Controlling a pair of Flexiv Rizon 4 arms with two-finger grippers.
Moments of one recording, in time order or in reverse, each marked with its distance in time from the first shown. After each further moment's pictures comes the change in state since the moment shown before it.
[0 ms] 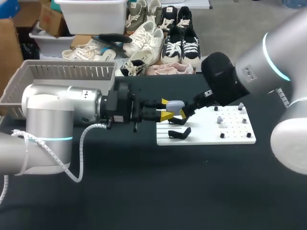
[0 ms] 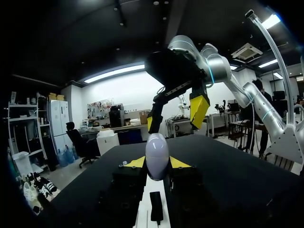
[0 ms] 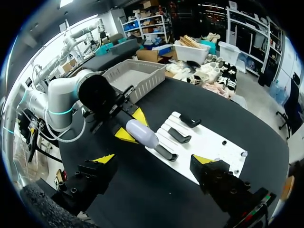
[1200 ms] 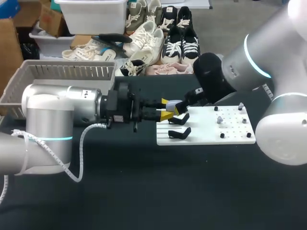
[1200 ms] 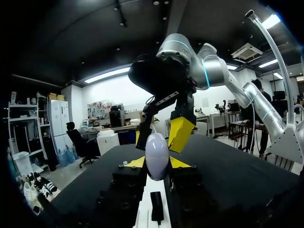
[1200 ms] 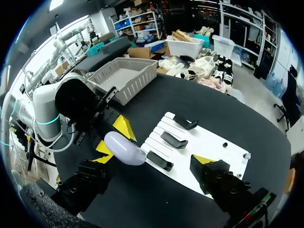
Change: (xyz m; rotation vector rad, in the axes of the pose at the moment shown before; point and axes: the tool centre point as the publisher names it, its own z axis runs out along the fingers) left arm 0.000 0.001 0.000 -0.002 0.000 0.000; right arm -0.013 -0.016 0.032 0.033 0.024 0.057
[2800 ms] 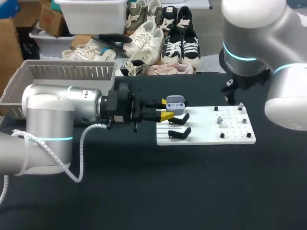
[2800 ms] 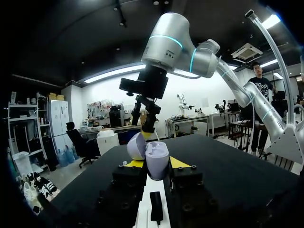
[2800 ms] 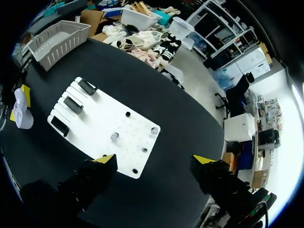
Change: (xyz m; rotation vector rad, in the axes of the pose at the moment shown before) left arm 0.000 -0.001 0.001 0.001 0.000 0.000; right arm 0.031 -0.158 -0.058 0.641 0.329 -0.074
